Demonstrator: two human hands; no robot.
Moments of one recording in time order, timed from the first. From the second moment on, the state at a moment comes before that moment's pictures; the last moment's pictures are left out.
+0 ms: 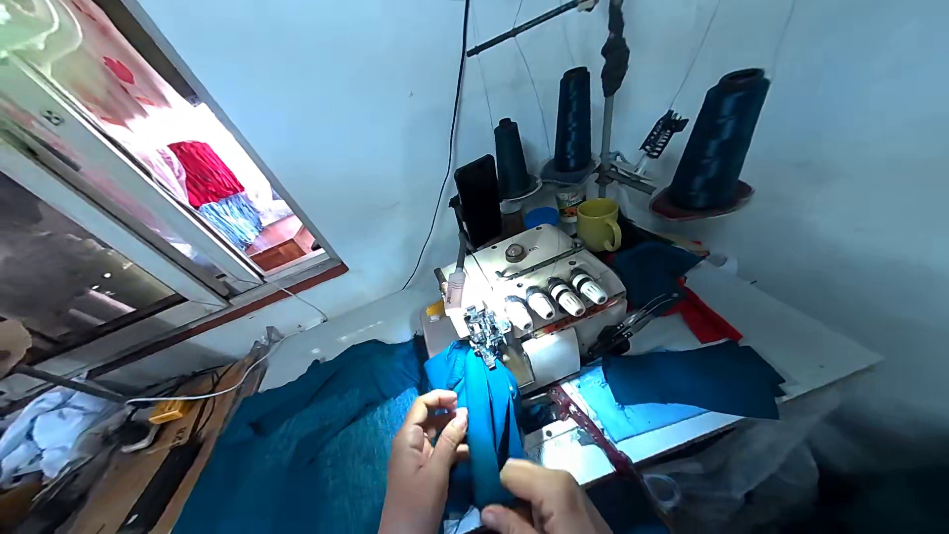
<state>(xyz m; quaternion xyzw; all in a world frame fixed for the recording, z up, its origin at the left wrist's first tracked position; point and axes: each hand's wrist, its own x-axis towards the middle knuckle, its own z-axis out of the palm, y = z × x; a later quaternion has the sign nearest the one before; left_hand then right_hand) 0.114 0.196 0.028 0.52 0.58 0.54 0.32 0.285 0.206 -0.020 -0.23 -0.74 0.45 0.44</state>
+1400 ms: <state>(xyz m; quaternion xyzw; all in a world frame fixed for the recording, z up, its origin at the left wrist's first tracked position) 0.117 0.178 -0.038 0.52 0.32 0.70 0.37 0.305 0.181 -0.041 -0.30 -0.61 0.56 0.47</state>
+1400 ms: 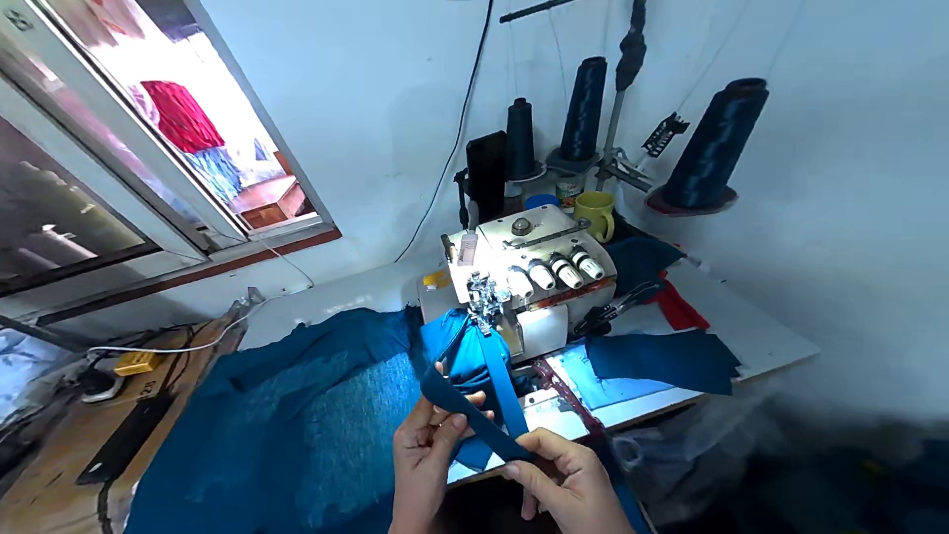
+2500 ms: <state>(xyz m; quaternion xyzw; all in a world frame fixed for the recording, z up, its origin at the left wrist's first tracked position) 0.103 0.144 0.077 0.87 0.41 0.23 0.17 0.316 0.208 0.040 -0.14 -0.84 0.47 0.23</state>
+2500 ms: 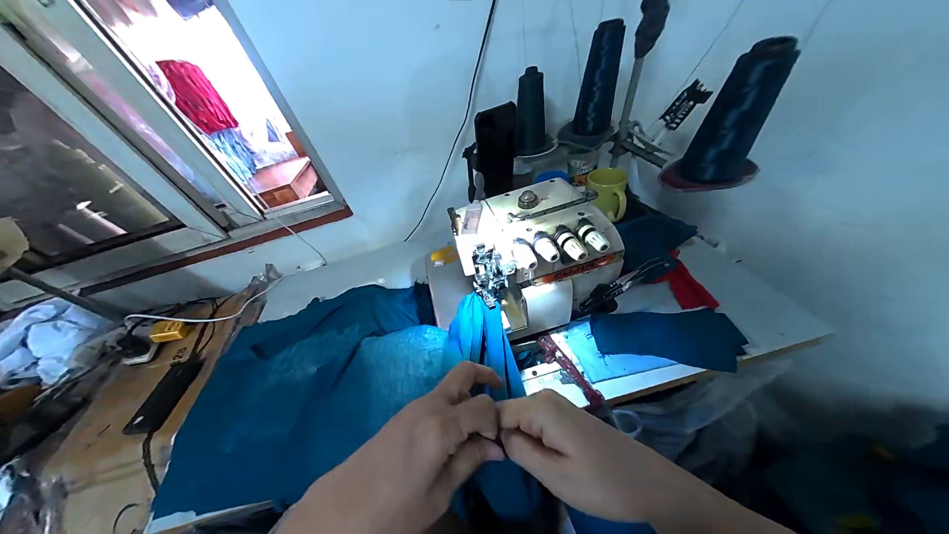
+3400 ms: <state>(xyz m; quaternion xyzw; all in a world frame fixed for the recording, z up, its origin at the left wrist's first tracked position) 0.004 0.144 0.056 0.75 0.60 0.27 -0.02 0.243 0.254 -0.033 -0.32 -0.77 0.33 0.45</state>
